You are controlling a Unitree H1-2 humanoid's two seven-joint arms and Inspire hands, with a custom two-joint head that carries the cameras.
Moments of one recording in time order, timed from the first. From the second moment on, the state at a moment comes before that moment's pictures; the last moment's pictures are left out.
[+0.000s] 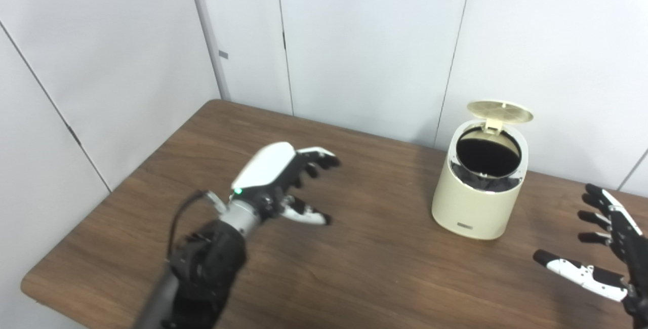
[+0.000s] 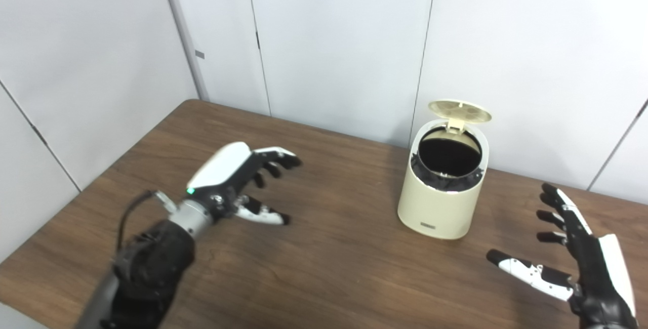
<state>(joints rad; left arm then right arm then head) -0.09 0.43 0.08 -0.64 0.77 0.47 -0.52 -0.20 -0.20 0.07 -0.24 -0.37 0.22 0.06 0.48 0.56</state>
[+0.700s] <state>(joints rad) -0.07 0.65 0.14 -0.48 0.89 0.44 -0.57 -0.20 -0.19 0.06 -0.23 -0.37 0.23 0.06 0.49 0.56</state>
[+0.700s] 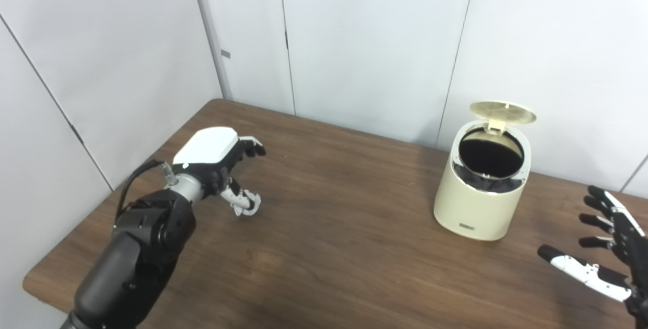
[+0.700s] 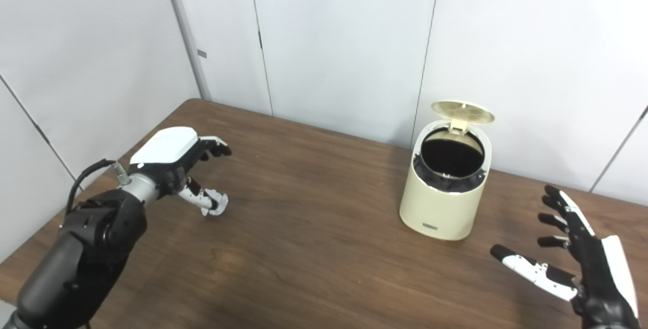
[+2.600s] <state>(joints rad) -0.05 0.67 0.02 -0.22 0.83 0.29 -0.39 -0.17 -0.19 0.05 -0.27 -0.38 0.25 0.07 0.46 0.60</state>
